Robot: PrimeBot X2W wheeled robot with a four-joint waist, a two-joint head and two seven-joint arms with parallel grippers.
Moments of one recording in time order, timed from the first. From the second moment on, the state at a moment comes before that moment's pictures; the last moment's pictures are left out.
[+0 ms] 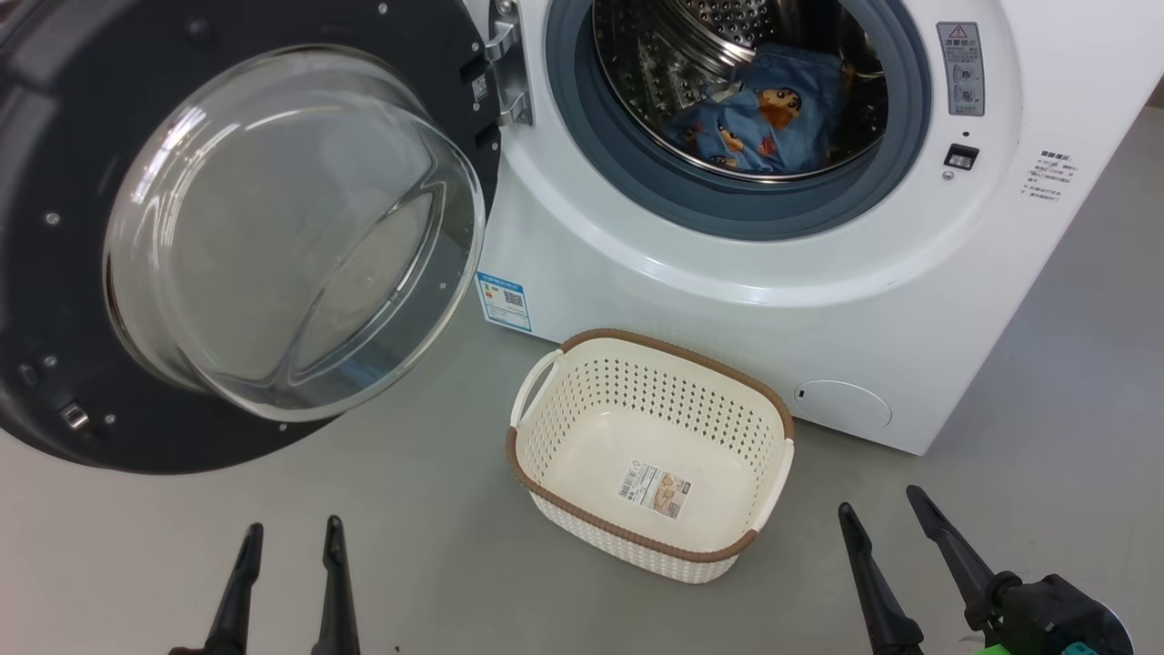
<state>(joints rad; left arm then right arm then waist) 0.11 0.19 -0.30 -0.07 -0.36 0.23 -0.25 0.16 -0.05 0.04 -0.13 0.16 0.12 -0.13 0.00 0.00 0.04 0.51</state>
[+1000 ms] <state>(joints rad) 0.11 0.08 -0.17 -0.14 -0.54 0.03 -0.25 0.16 -0.05 0.04 -0.13 0.16 0.12 -0.13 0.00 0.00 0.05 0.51</state>
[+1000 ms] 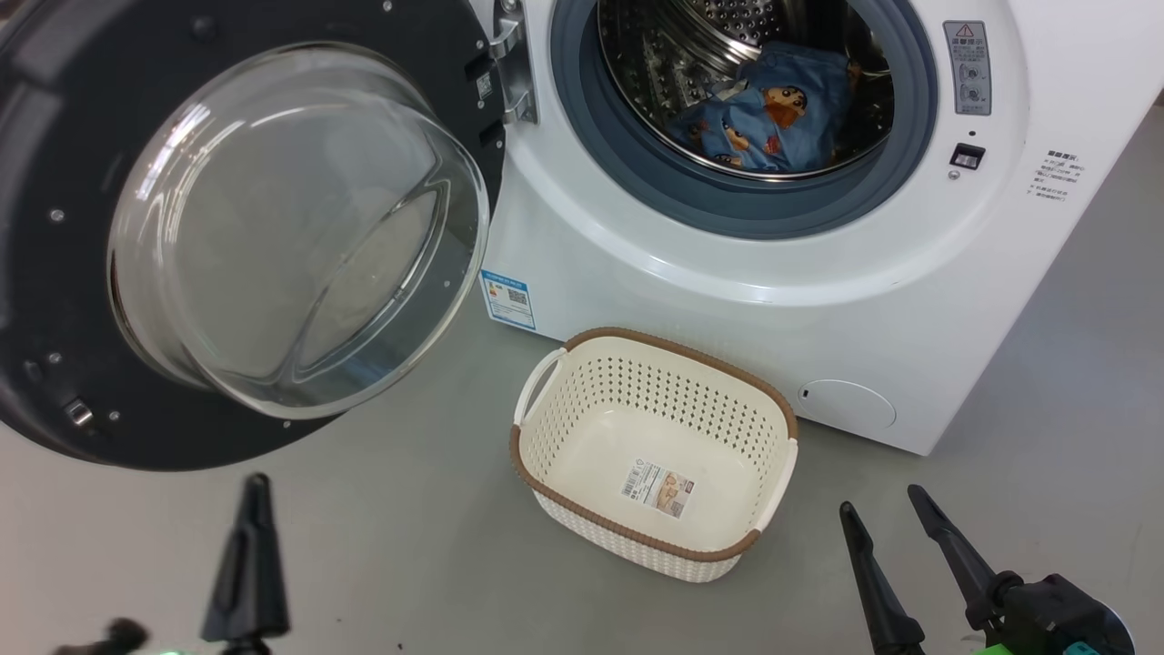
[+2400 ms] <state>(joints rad) -0.67 0.50 0.38 0.31 -1.68 0.11 0.08 0.16 -0.09 0.02 -0.18 0.16 0.12 -0.10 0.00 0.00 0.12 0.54</state>
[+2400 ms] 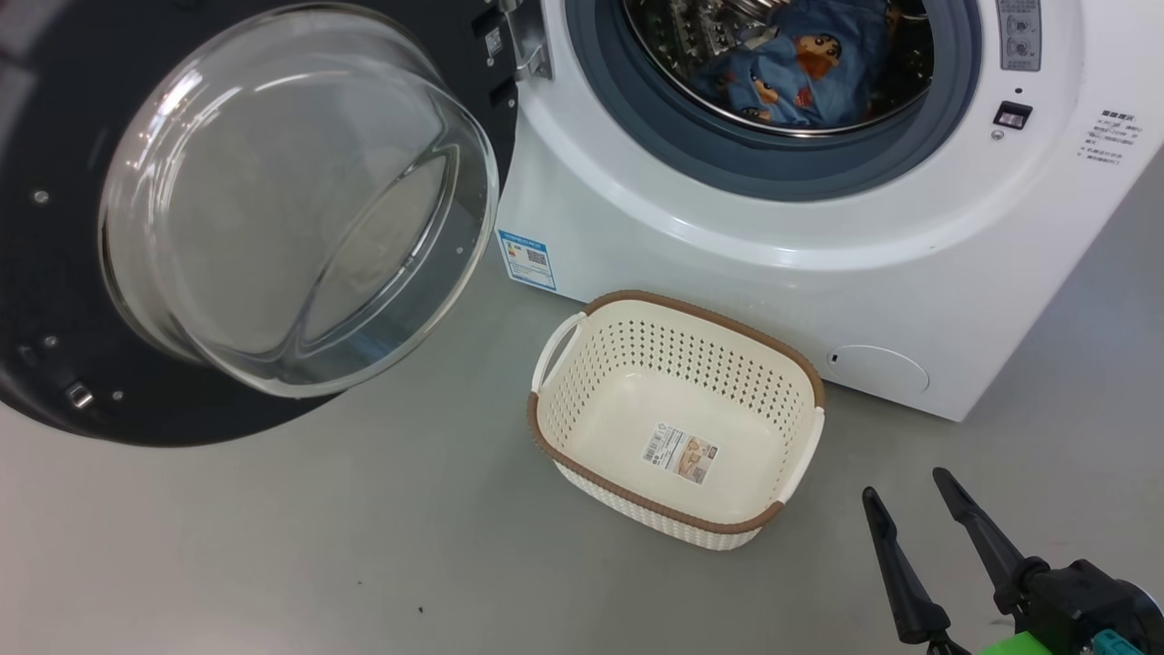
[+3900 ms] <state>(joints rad) -0.61 0.56 0.25 0.47 -1.66 0.25 0.32 0.10 -0.18 0.01 -0.26 0.17 0.12 -0.05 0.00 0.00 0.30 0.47</state>
